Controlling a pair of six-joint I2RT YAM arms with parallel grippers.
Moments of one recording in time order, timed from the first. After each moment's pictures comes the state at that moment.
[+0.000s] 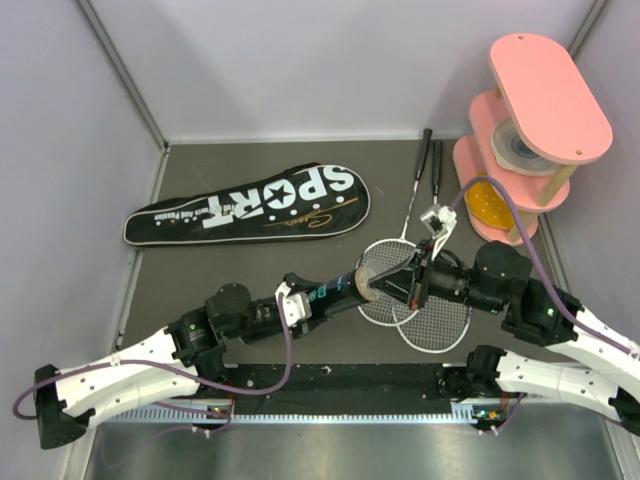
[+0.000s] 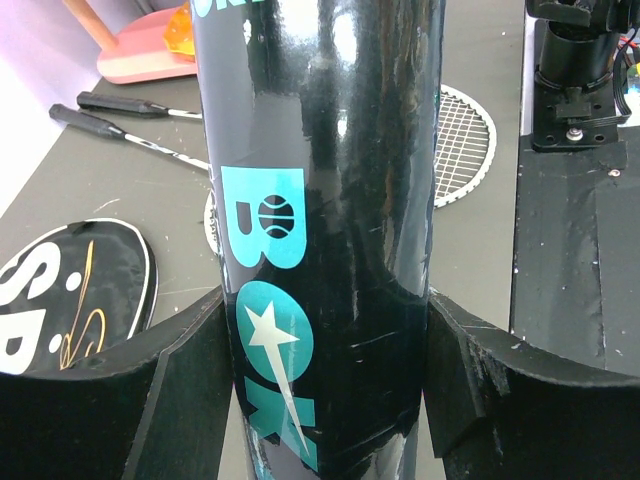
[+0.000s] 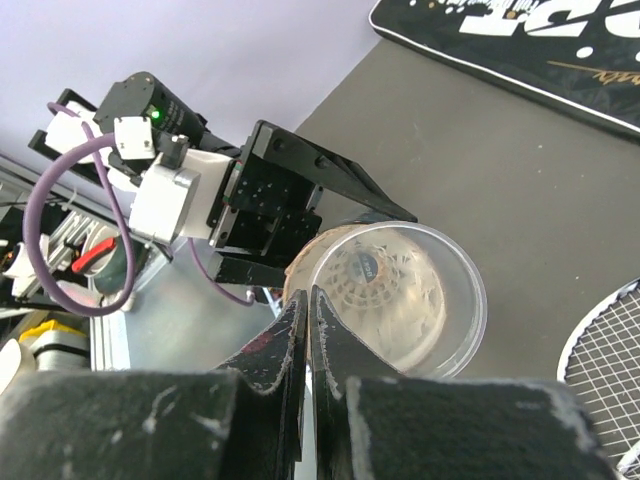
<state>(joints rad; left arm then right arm) -1.08 0.59 0.45 0.01 0.19 0.30 1.07 0.69 0.97 -0.43 -0.08 0.58</state>
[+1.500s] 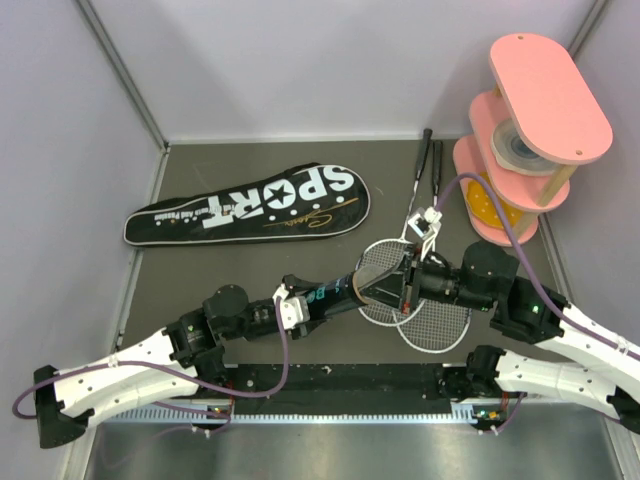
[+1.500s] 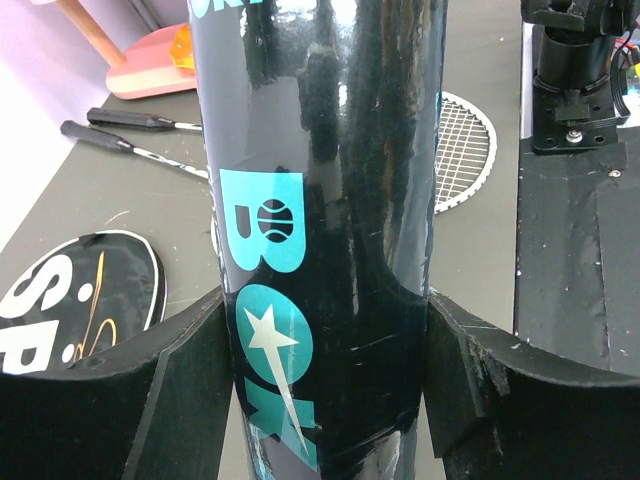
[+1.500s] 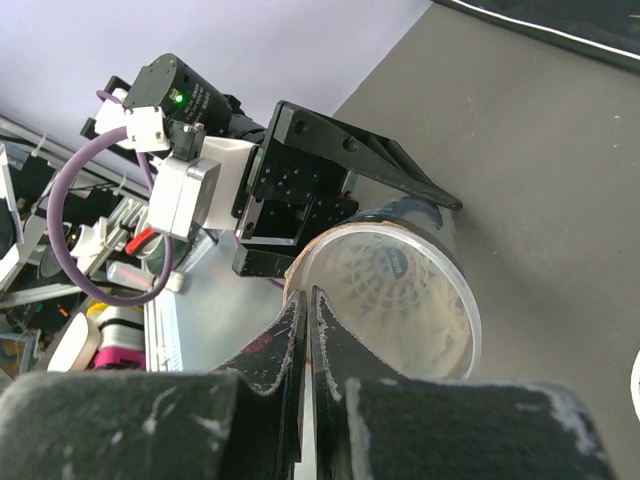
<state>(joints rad) -1.09 0.56 0.45 0.01 0.19 0.33 1.07 0.72 0.93 -0.34 -0.18 0.68</state>
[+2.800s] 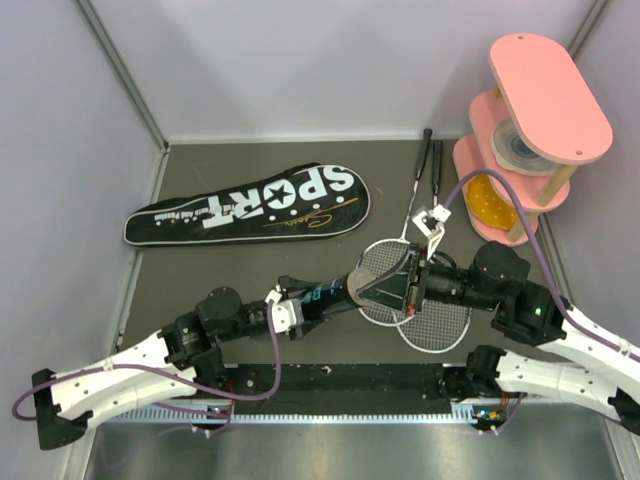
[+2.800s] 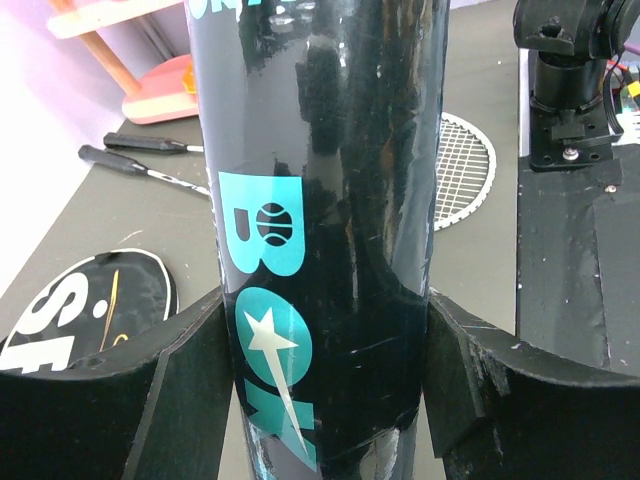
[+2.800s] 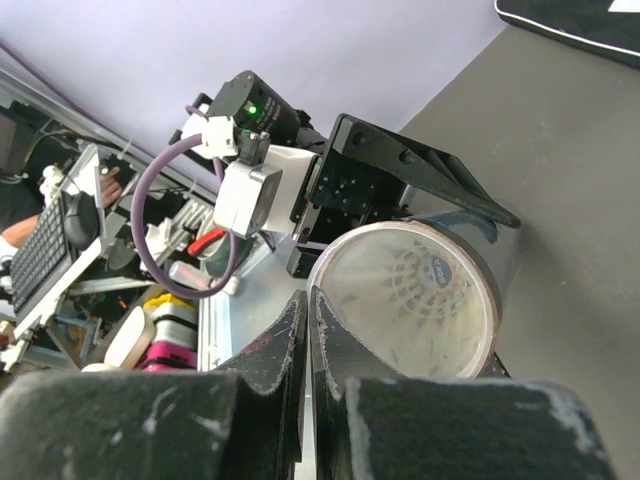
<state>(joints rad) -1.10 0.53 0.45 0.02 0.19 0.34 1.07 0.71 0.92 -0.25 -0.25 0.74</state>
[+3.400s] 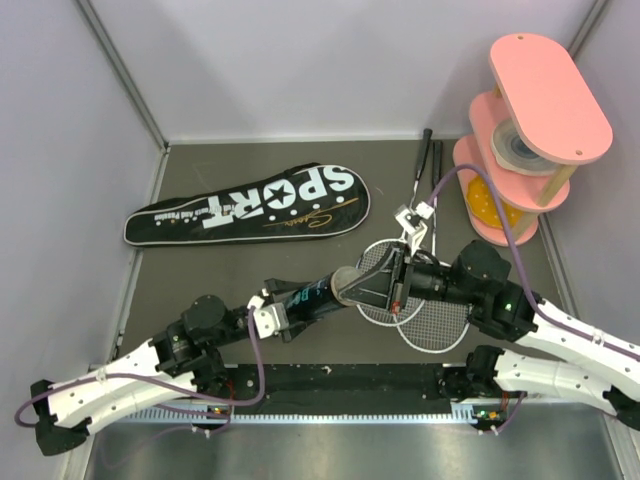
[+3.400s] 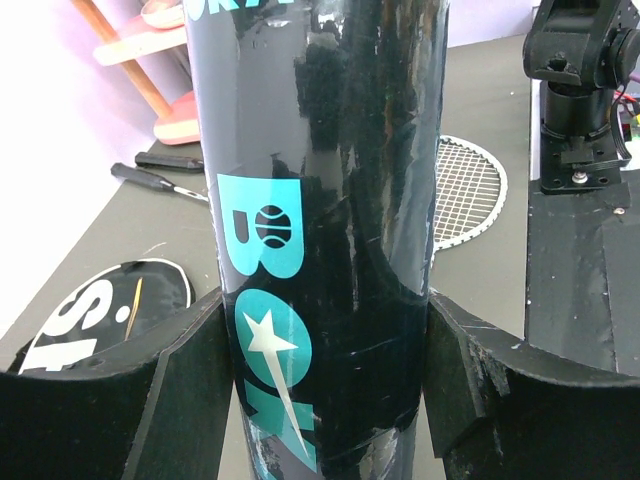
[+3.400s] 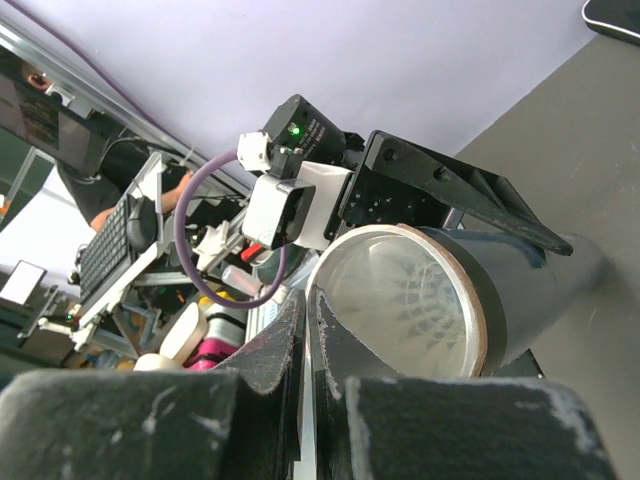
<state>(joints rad) -1.09 0.39 0.40 0.03 0.18 0.33 1.07 0.79 0.84 0.03 -0.34 0.84</state>
